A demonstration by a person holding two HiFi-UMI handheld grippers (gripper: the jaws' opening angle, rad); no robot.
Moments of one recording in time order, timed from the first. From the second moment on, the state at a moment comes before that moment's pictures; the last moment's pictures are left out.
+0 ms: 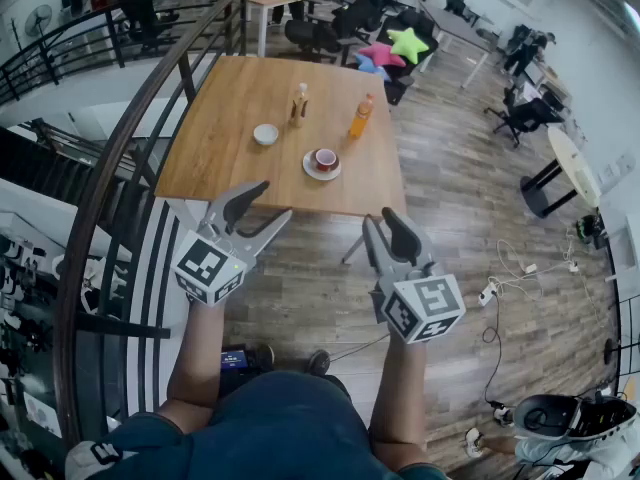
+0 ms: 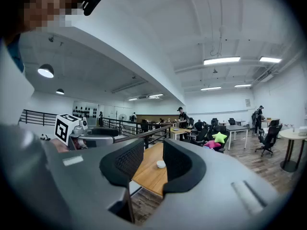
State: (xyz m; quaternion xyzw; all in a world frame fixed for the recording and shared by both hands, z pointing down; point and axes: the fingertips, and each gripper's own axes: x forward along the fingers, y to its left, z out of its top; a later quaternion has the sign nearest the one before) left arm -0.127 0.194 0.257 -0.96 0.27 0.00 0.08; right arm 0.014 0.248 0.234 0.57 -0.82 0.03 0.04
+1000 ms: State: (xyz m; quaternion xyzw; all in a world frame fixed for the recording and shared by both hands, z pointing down) left arm -0.144 0.177 0.270 -0.97 0.25 0.00 0.06; right arm -0.002 0.235 0.246 0.60 -0.80 0.05 0.04
